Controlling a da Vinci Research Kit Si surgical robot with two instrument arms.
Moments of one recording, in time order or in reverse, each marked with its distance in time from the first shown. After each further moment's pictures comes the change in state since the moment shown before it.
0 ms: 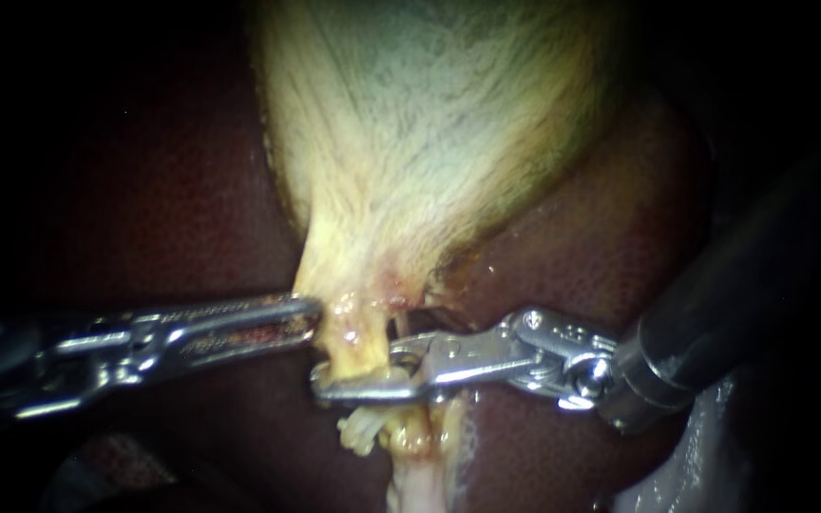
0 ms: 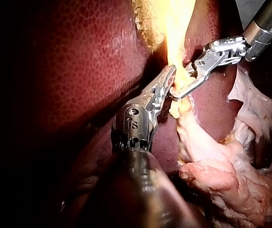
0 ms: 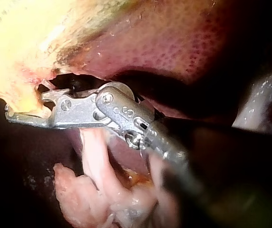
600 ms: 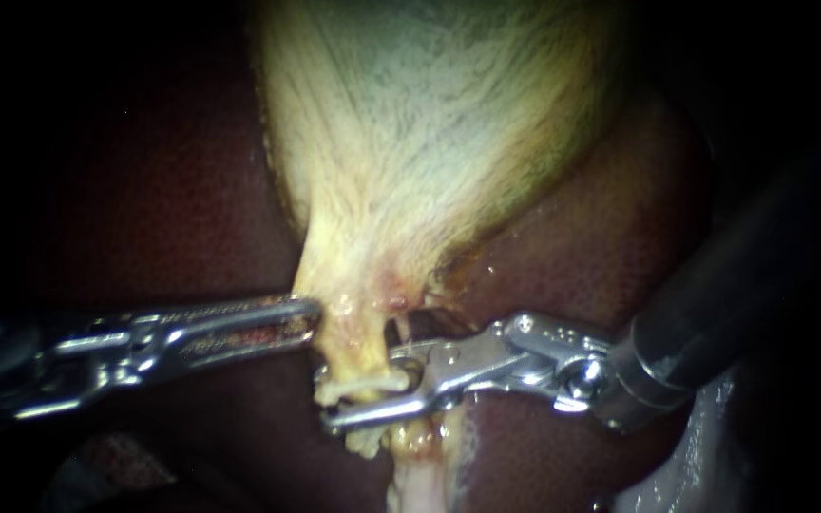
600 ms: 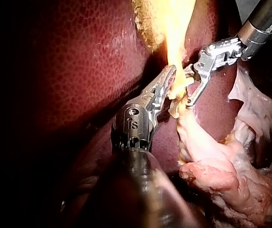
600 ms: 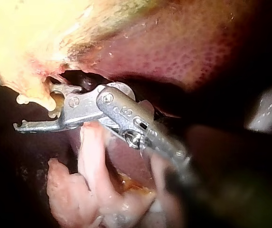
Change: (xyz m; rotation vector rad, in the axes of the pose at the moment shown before) right arm 0.000 0.001 0.001 -0.006 -0.011 -0.118; left arm 0.000 0.000 0.000 -0.001 0.000 0.001
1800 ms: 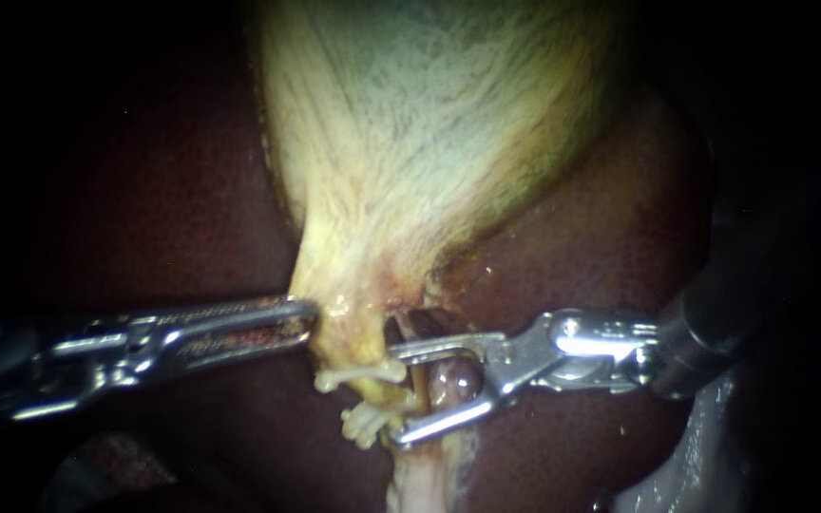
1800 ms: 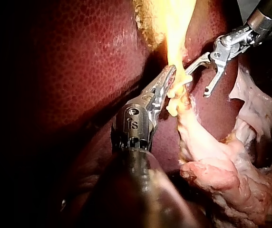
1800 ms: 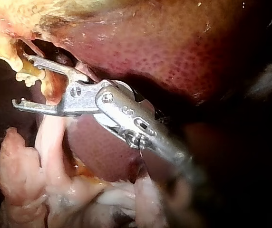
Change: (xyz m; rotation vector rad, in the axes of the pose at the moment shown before) right arm -0.002 -0.003 -0.007 -0.053 0.004 -0.110; left arm 0.000 0.000 0.000 0.001 0.001 0.002
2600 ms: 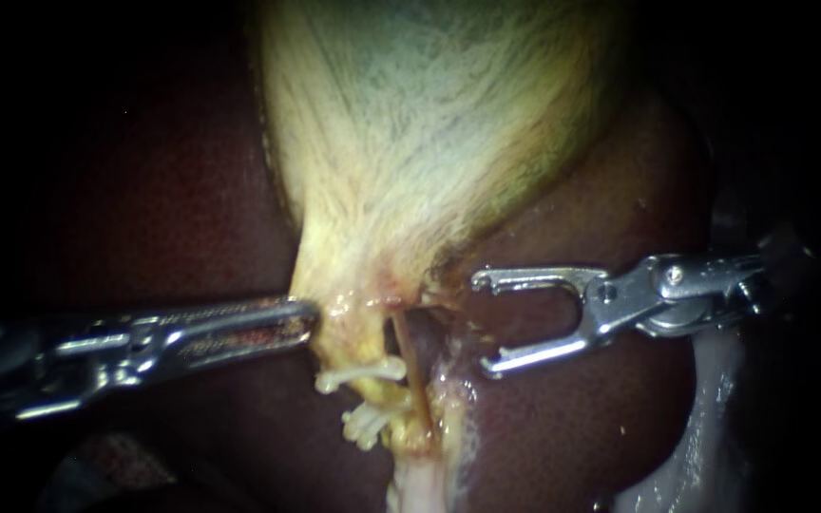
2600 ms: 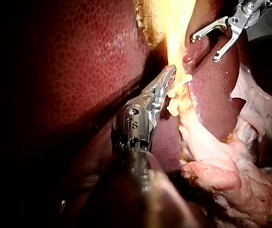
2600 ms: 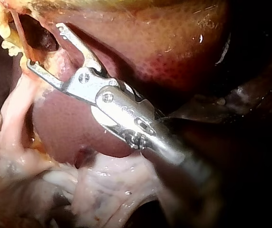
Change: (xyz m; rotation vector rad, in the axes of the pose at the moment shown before) right arm 0.005 0.000 -0.009 -0.128 -0.060 -0.145; left arm 0.001 0.001 0.001 0.001 -0.004 0.004
